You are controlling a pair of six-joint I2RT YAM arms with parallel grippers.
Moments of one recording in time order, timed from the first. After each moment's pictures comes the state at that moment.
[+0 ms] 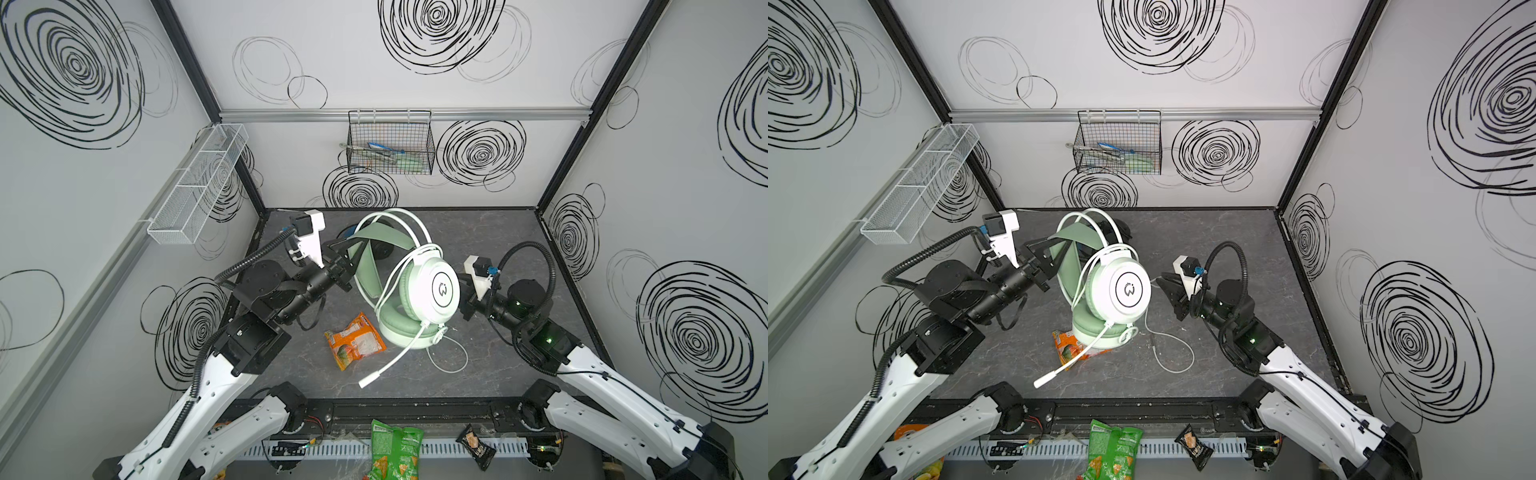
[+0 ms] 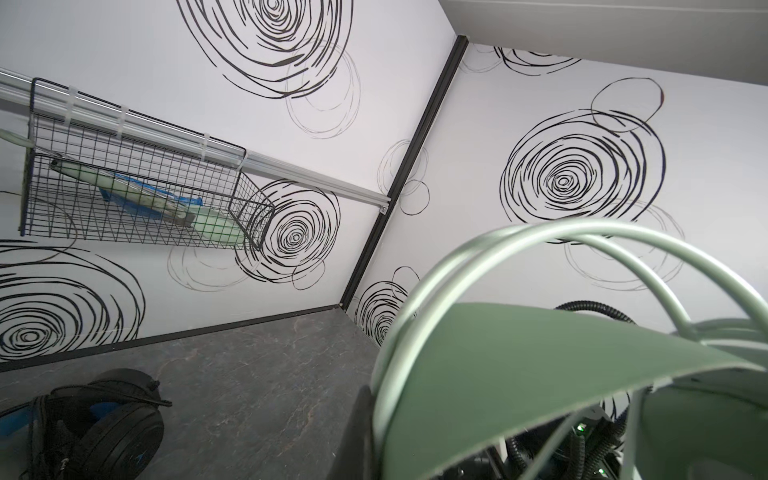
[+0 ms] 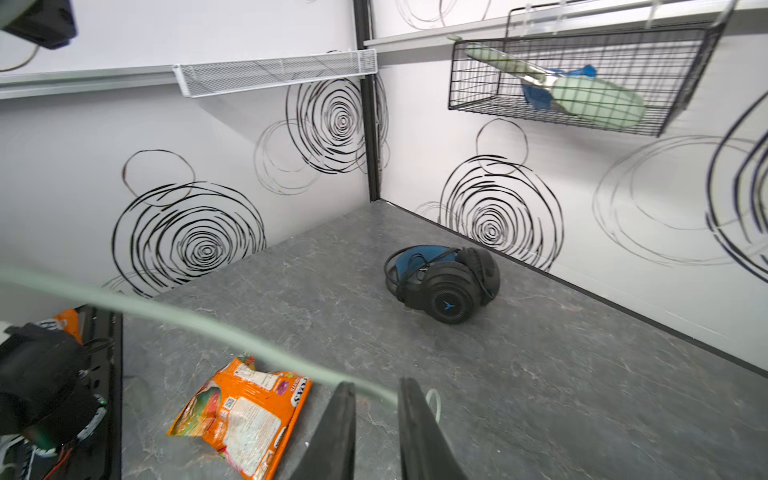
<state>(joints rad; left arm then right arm) -0.58 0.80 1.06 -0.10 0.18 -0.49 0.71 0.81 0.57 0.17 -0.25 0.02</state>
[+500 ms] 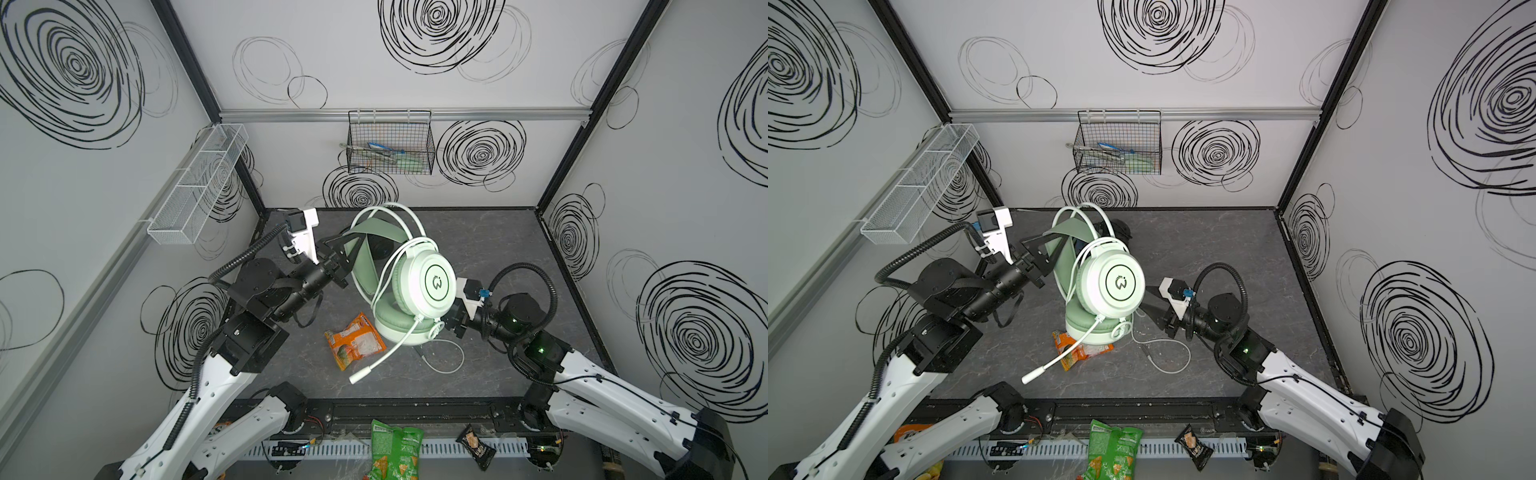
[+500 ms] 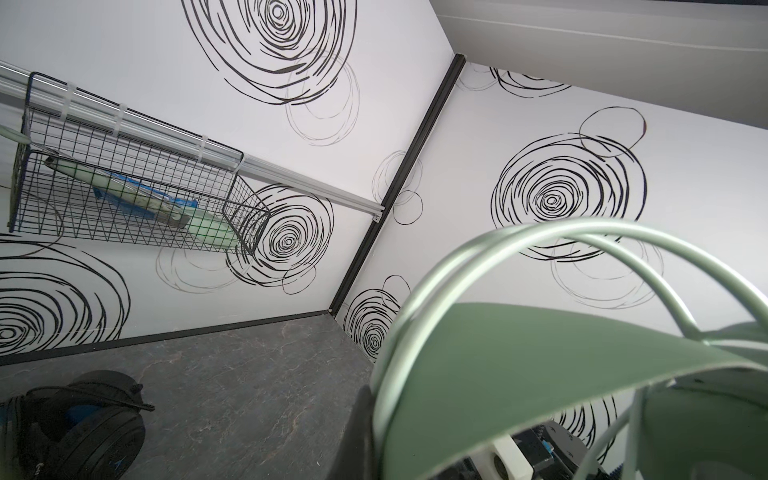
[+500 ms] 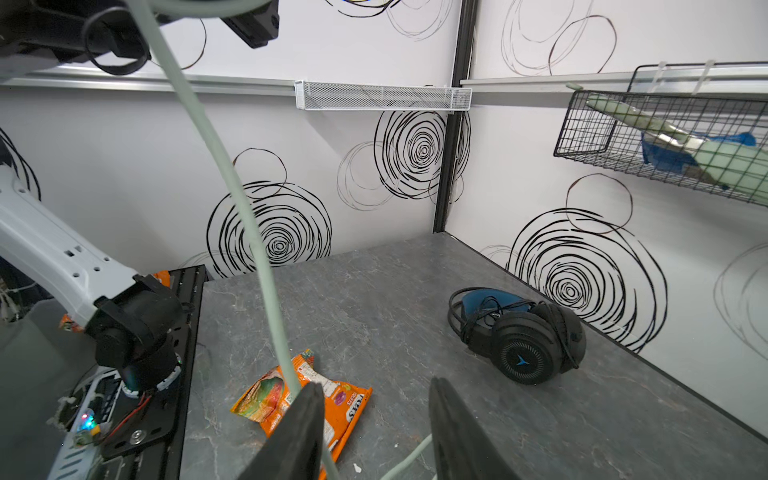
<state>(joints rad) -0.53 0.80 1.08 -0.09 0.21 -0.54 0.83 0.77 0.50 0.31 -0.30 -0.05</state>
